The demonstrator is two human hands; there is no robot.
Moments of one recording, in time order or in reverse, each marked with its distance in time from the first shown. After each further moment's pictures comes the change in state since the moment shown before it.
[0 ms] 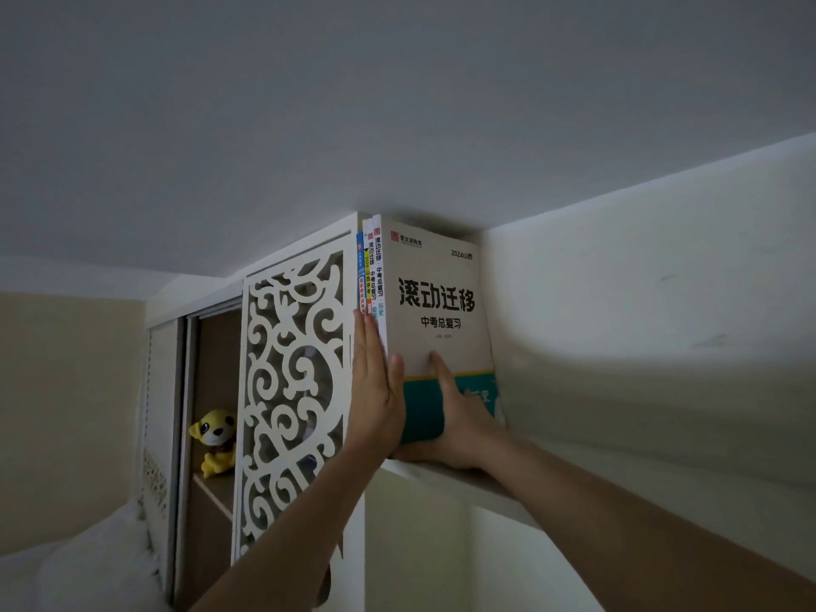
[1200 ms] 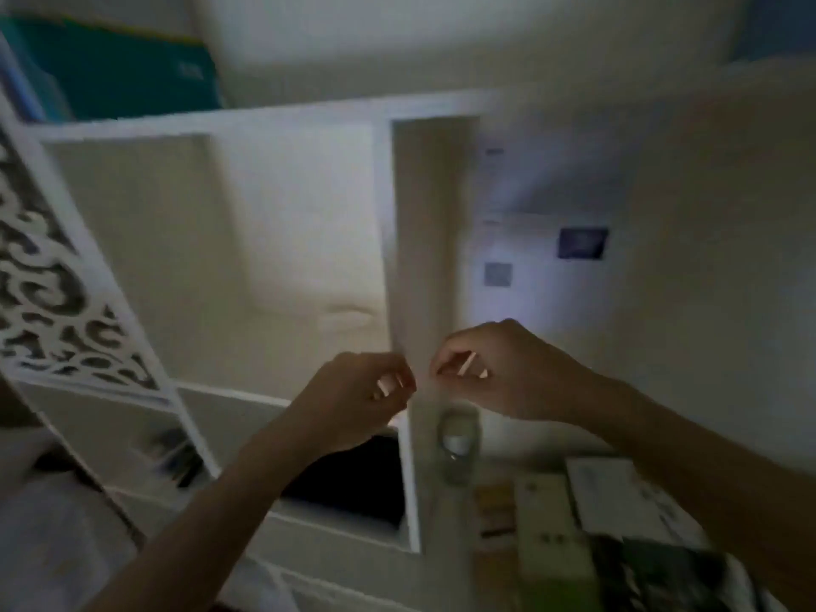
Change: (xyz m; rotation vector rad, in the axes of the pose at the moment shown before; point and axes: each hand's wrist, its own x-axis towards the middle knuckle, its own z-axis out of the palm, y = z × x) left_hand -0.317 0.196 0.019 -0.012 -1.198 -0.117; right_hand -0.413 0.109 -0.027 -0.118 -0.131 0.228
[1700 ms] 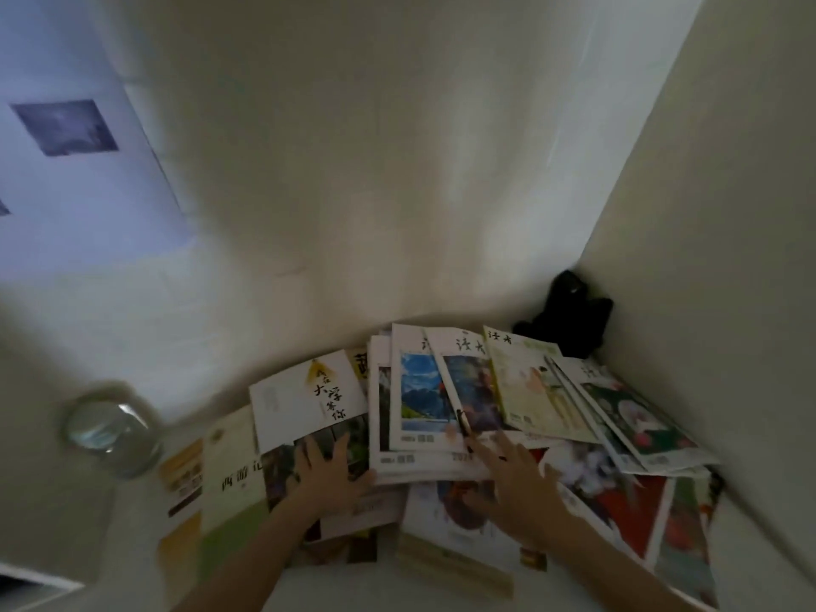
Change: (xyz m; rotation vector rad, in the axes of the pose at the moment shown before) left_hand 0.028 0.208 0.432 0.075 -0.852 -0.144; right_hand -0.464 0.242 0.095 -0.150 -0.129 1.287
